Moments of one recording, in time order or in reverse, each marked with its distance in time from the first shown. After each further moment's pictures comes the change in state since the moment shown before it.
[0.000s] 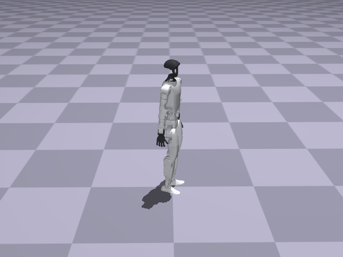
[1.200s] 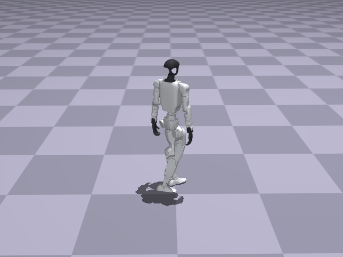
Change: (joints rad) left arm -0.037 0.004 0.018 0.017 0.004 -0.003 0.017; right arm 0.012 -0.003 -0.001 -0.069 -0.078 -0.041 -0.008; waist 0.554 -0.117 0.102; left_leg -0.059 -0.245 -0.445 0.036 0.115 0.040; right_leg 0.207 -0.142 -0.539 0.112 -0.189 0.101
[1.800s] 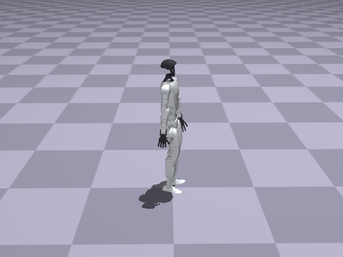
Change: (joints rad) left arm -0.062 -0.006 -0.019 -0.047 -0.014 -0.004 0.013; right arm -0.017 -0.008 0.072 0.144 0.063 0.051 -0.018; waist -0.485 0.096 -0.139; left_leg 0.072 0.261 0.437 -0.020 -0.144 -0.033; right_leg -0.190 0.155 0.523 -0.083 0.168 -0.127
